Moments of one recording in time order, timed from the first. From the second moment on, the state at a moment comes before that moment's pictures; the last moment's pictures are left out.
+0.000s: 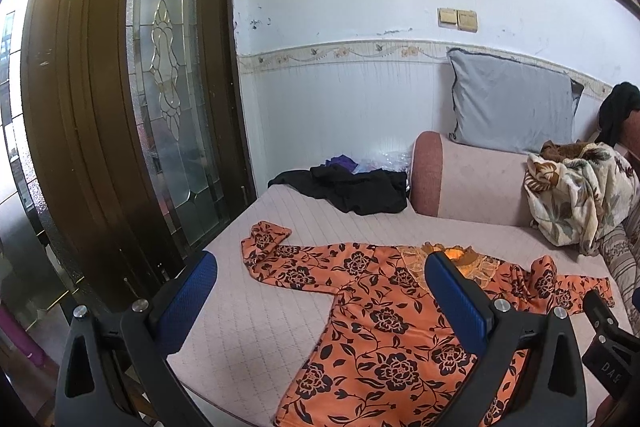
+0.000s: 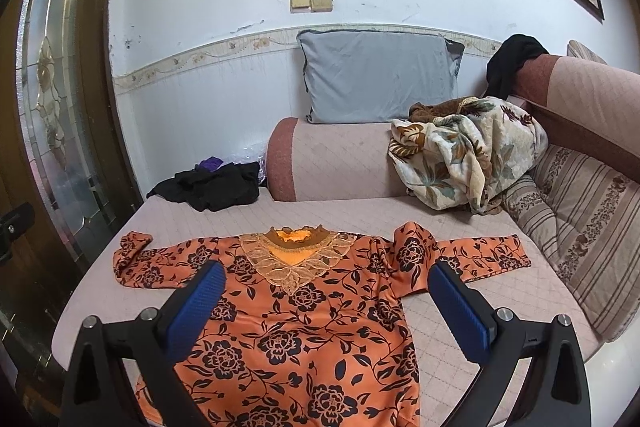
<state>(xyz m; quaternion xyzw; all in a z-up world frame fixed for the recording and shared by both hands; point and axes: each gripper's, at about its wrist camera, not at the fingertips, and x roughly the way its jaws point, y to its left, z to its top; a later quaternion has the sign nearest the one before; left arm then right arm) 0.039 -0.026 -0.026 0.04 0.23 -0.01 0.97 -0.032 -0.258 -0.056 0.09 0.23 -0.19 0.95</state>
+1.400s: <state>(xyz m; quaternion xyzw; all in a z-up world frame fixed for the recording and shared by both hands) 0.213 -0.177 -0.346 0.09 0.55 -0.09 0.83 0.037 -0.504 -0.276 0.42 0.33 -0.22 0.82</state>
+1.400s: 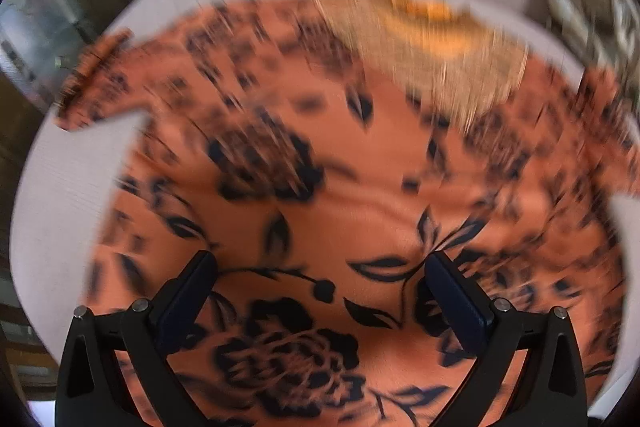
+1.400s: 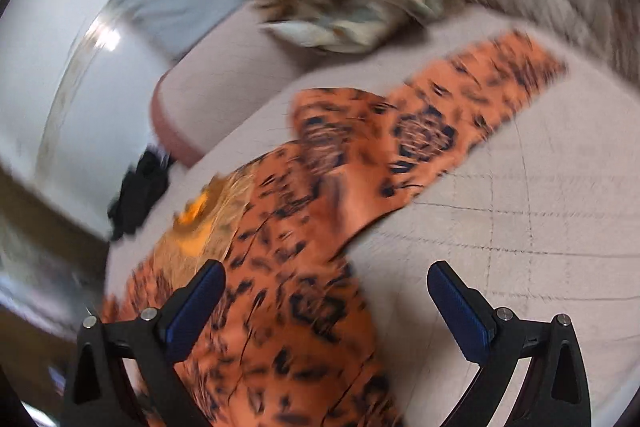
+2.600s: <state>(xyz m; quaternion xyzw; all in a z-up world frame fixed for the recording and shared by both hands) 0.230 -0.167 -0.319 0.12 0.45 -0.04 0.88 0.059 -0.687 -0.294 0.60 0.10 -0.18 0.77</state>
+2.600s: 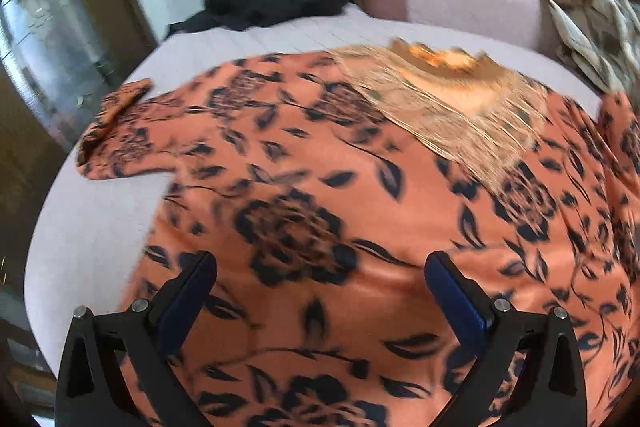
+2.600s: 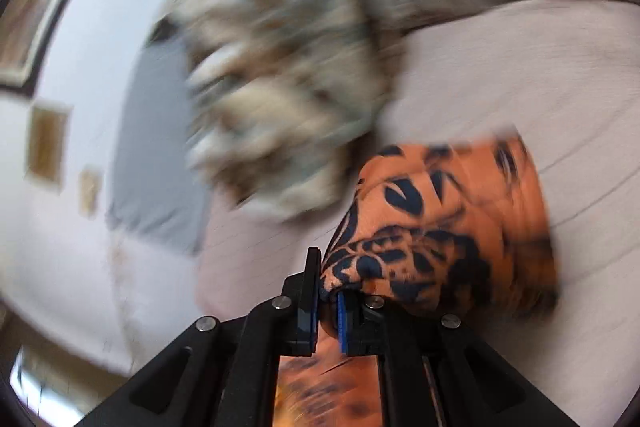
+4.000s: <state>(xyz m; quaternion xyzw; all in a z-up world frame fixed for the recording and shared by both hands) 0.223 -0.210 -0.296 0.16 0.36 -0.08 0.92 0.143 -0.506 -0.364 0.62 0.38 -0.10 0.68</state>
